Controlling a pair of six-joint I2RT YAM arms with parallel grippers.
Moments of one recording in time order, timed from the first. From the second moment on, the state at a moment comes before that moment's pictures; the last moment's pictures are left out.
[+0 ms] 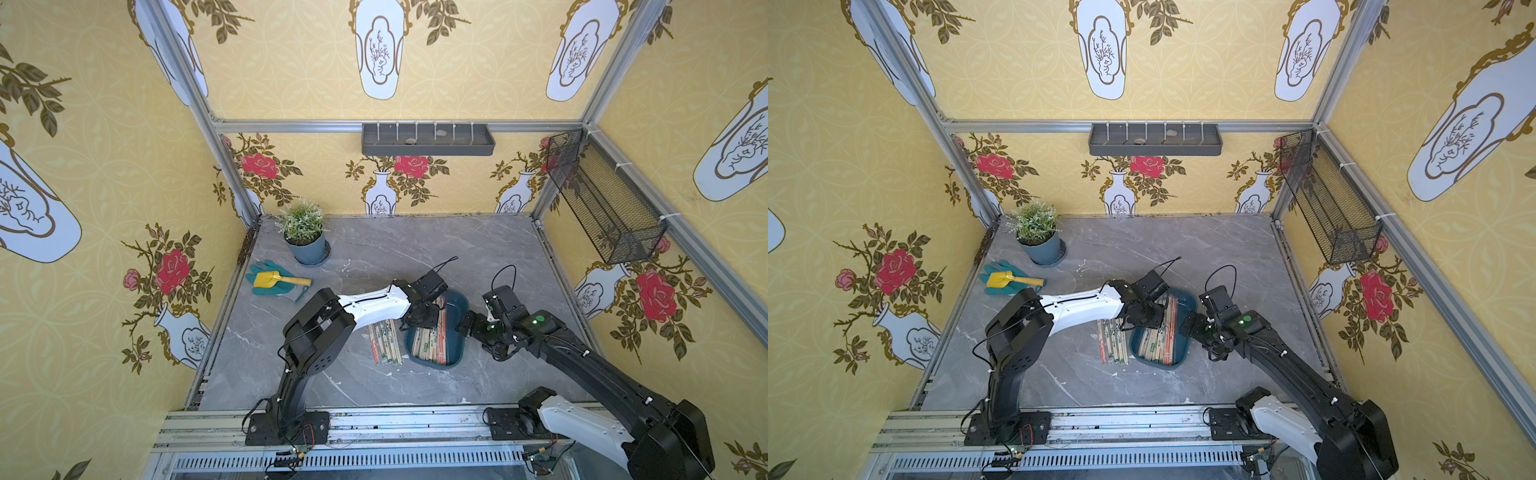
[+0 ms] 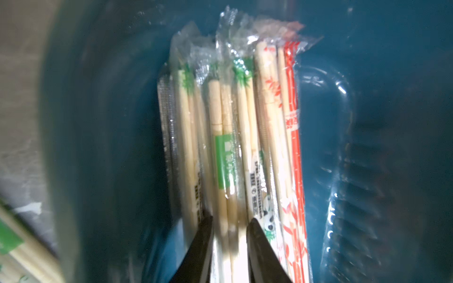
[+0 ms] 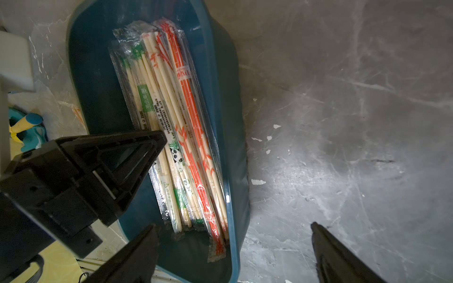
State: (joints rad) left arm -0.96 2.02 1.43 -0.58 0.03 -0.68; right arm 0.57 1.01 0.67 -0.79 -0.17 0.94
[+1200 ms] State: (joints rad) left arm -0.89 1.76 1.34 -0.60 -0.10 -0.71; right arm 0.57 1.02 0.70 -0.79 -0.17 0.94
